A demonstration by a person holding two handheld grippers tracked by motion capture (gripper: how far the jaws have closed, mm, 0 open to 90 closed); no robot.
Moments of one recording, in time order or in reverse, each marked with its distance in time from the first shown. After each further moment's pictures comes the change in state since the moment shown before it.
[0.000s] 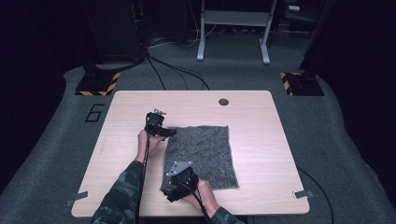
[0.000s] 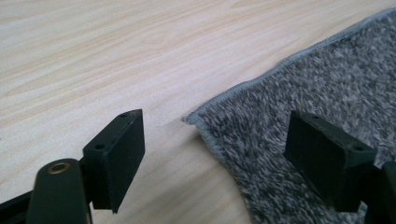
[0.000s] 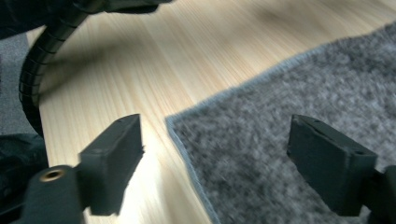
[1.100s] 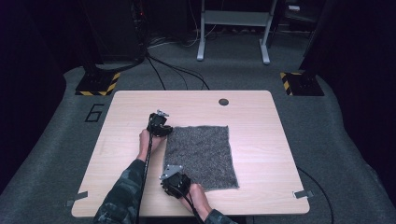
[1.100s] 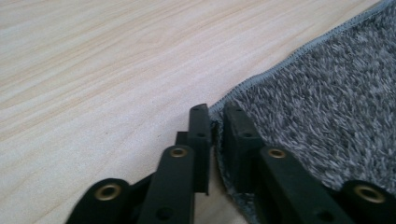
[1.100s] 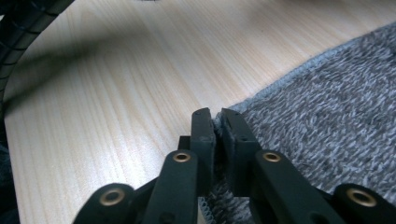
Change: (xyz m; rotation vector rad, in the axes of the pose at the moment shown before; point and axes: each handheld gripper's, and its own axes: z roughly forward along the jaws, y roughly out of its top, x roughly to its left) left arm -0.003 -0.002 0.015 -0.001 0.024 0.071; right arm 0.009 -0.001 0.029 0.036 -0.039 0.013
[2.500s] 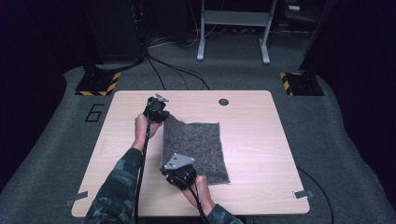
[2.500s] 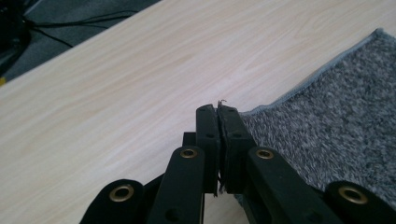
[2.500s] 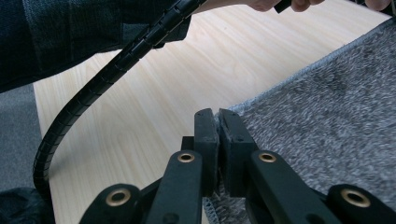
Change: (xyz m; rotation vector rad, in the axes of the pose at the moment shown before) left arm -0.003 0.061 -0.057 -0.031 0.115 0.115; right arm -0.008 0.031 -0.057 -0.244 -0.045 0.014
